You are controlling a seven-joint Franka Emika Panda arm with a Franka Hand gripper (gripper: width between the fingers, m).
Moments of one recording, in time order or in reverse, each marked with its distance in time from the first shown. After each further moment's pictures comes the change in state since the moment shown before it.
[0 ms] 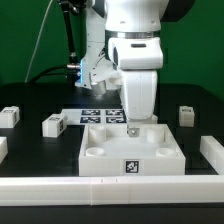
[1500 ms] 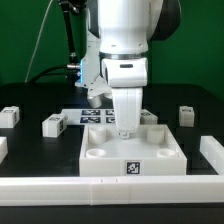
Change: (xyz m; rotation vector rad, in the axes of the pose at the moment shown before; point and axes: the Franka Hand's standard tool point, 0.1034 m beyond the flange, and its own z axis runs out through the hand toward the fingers) arm -0.004 -0.053 0.040 -0.009 0.021 0.043
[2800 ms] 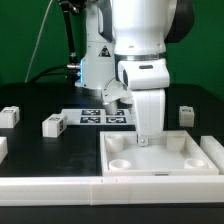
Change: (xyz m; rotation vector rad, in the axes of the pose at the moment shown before) arm 0.039 0.045 0.000 -0.054 0.032 -0.011
